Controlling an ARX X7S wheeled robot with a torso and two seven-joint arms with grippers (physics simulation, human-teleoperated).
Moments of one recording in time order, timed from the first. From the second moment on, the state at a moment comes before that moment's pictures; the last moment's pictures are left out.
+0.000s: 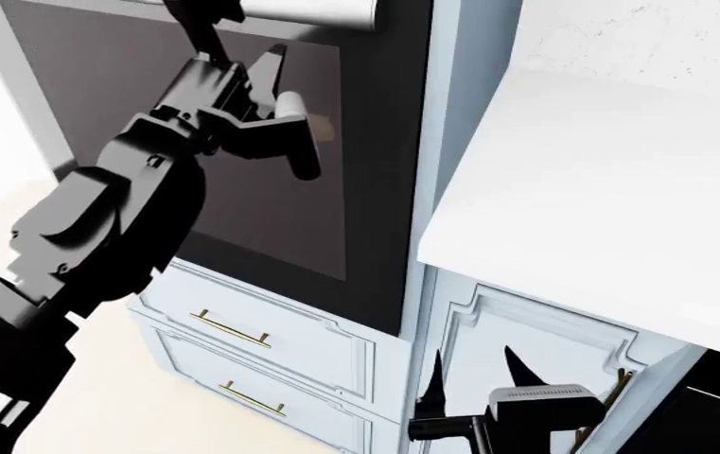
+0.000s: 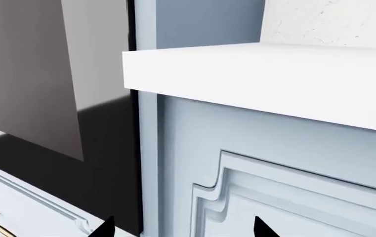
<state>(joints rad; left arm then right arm) -1.30 -0.44 0.98 -0.43 0.59 -0.12 -0.12 -0.01 0.26 -0.36 -0.08 0.21 -0.01 0.32</state>
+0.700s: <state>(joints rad) -1.33 -0.38 1.00 -0.53 0.59 -0.08 -0.15 -0.01 0.27 -0.36 -0.08 0.22 -0.01 0.33</state>
